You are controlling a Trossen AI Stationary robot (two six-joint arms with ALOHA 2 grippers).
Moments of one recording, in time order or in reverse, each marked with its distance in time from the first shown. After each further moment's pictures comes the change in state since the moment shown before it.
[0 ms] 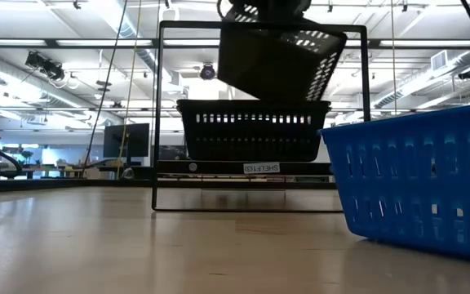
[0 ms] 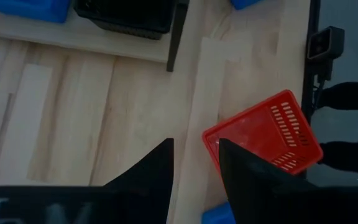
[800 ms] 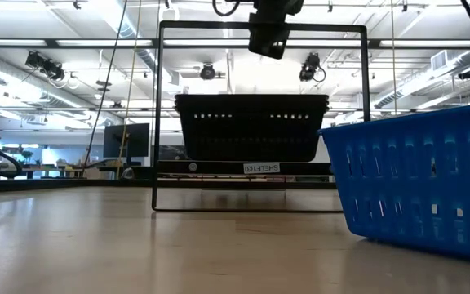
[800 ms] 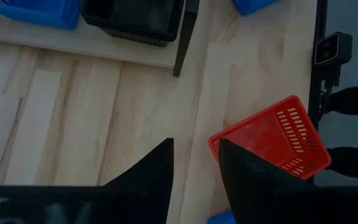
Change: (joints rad) left arm 0.005 -0.001 0.000 0.000 -0.025 0.009; right arm 0.003 -0.001 0.001 0.054 0.063 -0.008
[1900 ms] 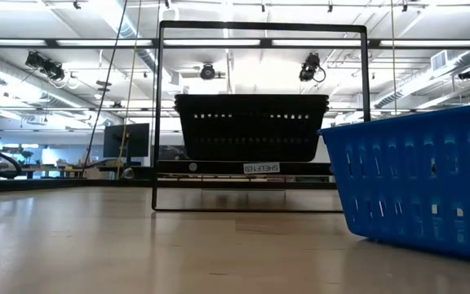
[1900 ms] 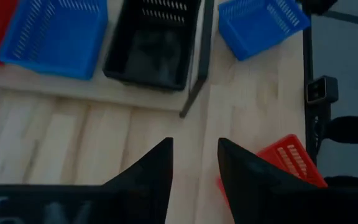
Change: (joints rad) left arm 0.120 -0.048 0.002 0.105 -0.012 0.160; right arm 0.110 -0.608 -0.270 -0.375 0.179 0.849
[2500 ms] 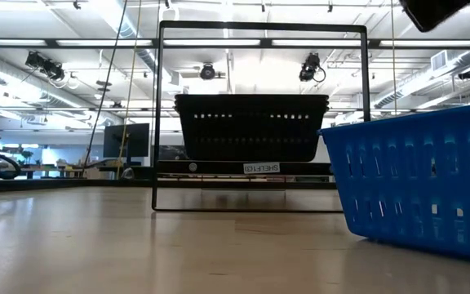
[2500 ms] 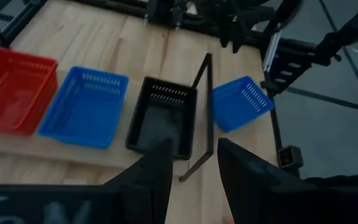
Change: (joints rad) left arm 0.239 -0.181 0.001 0.165 0.134 0.197; right arm 0.437 -0.020 -0.642 0.791 0.171 0.694
